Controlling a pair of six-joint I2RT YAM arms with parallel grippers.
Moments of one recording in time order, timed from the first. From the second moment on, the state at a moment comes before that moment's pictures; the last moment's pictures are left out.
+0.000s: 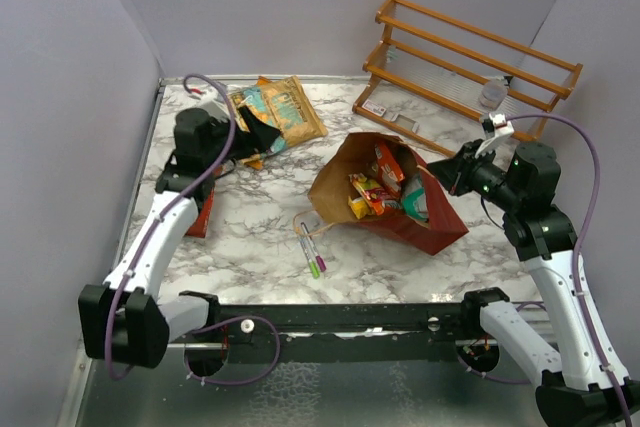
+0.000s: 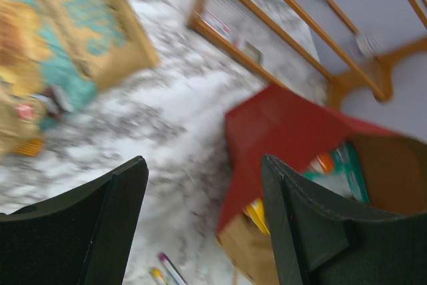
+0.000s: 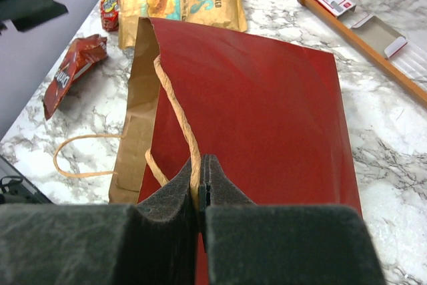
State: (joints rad) left arm -0.16 1.16 0.94 -0.07 0.39 -0.58; right arm 0.15 0.77 0.94 -0.45 -0.45 0.22
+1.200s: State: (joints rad) left arm -1.08 1.34 0.82 0.02 -0.41 -0.76; right arm 0.15 0.86 0.98 -0.31 -0.93 0.29
